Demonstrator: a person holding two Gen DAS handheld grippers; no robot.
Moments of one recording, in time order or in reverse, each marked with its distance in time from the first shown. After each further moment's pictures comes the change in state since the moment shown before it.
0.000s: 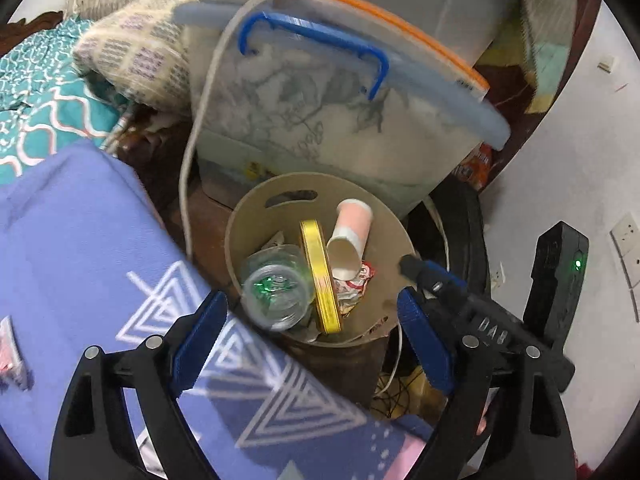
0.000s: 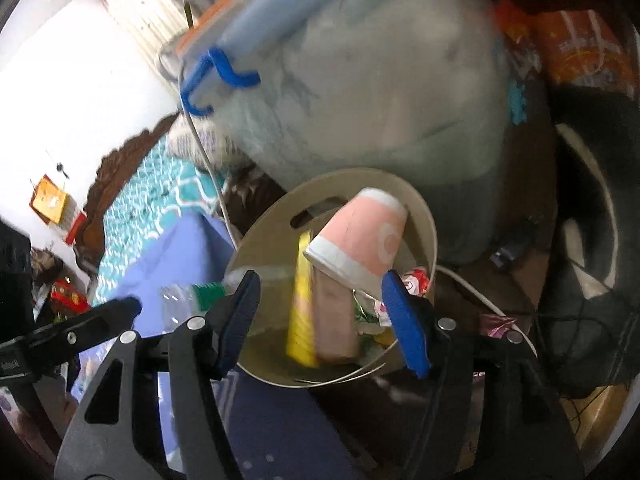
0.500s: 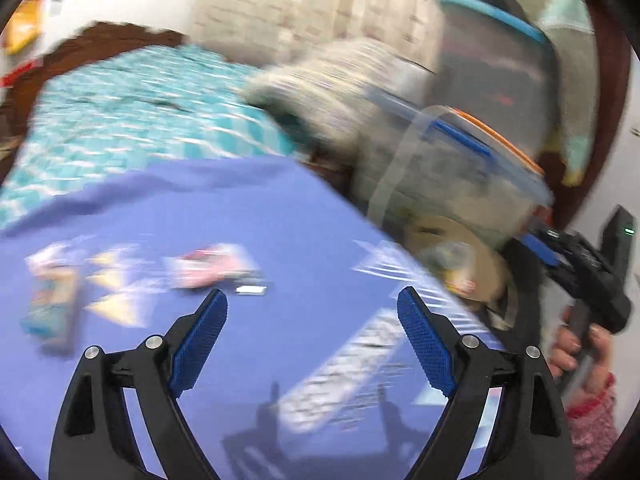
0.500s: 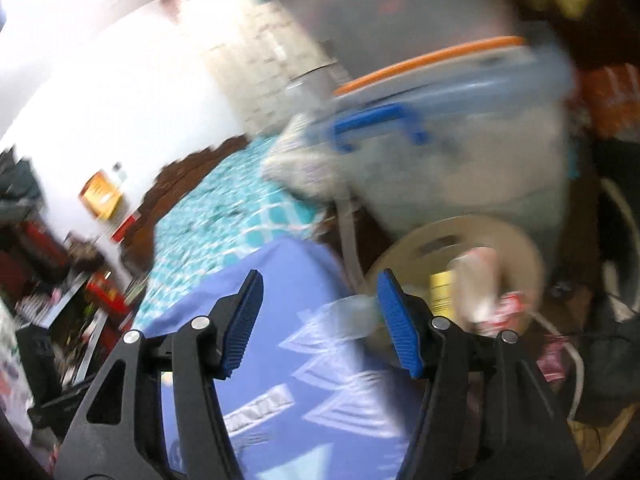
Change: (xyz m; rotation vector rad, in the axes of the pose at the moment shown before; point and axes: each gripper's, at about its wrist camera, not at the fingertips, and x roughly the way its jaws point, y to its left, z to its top) left arm -0.199 0.133 -0.121 -0.192 -0.265 0.359; right arm -0.052 0.134 -0.021 -0.141 -0.103 0.195
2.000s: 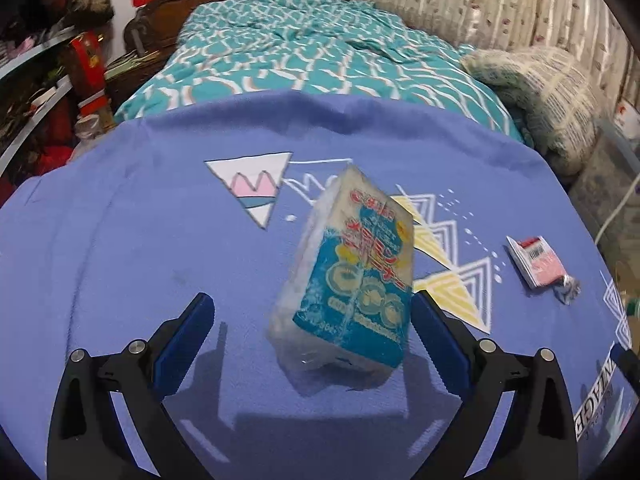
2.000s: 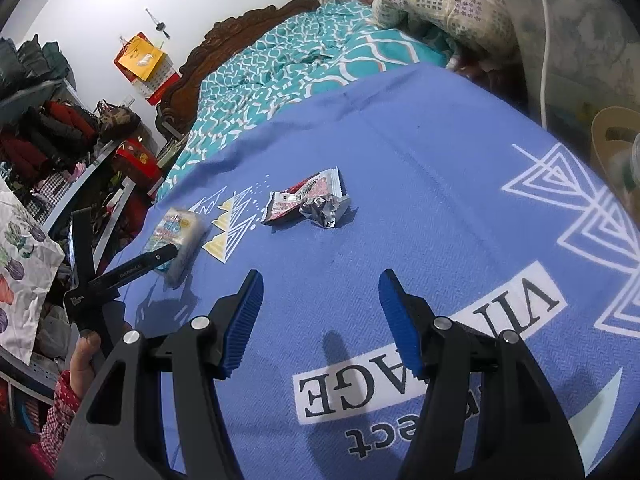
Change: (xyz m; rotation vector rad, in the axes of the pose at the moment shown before) left arm 0.052 0.224 -0.034 -0.257 0.166 0.382; right arm 0.140 0.149 -0.134 -0.162 0.456 0.110
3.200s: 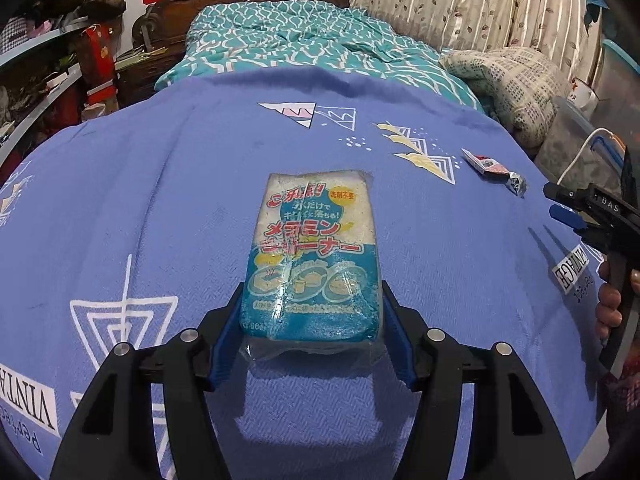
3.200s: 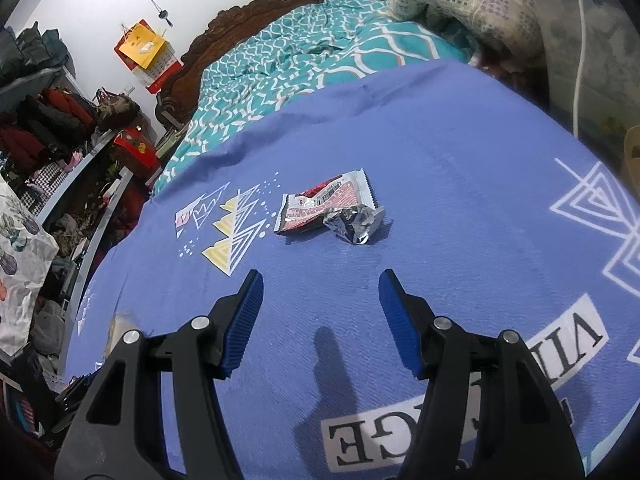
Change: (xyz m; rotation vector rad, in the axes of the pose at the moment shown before) left arm -0.101 0.046 -0.135 -0.022 -0.029 -0.050; right arm 0.039 0.024 0.013 -0.029 0.031 -0.010
